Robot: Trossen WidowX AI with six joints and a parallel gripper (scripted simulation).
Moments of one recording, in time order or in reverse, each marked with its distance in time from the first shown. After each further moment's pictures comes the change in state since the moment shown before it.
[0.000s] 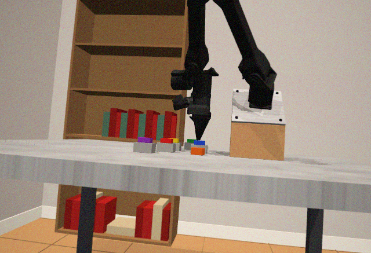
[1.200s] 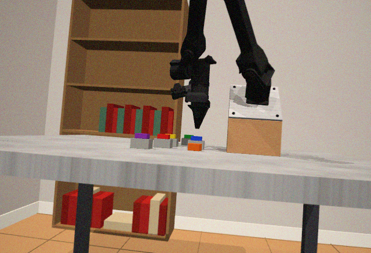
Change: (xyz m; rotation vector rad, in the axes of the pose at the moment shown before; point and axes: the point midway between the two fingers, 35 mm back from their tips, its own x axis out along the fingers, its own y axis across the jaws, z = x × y) arm -0.023 0.003 -0.003 0.027 0.015 0.006
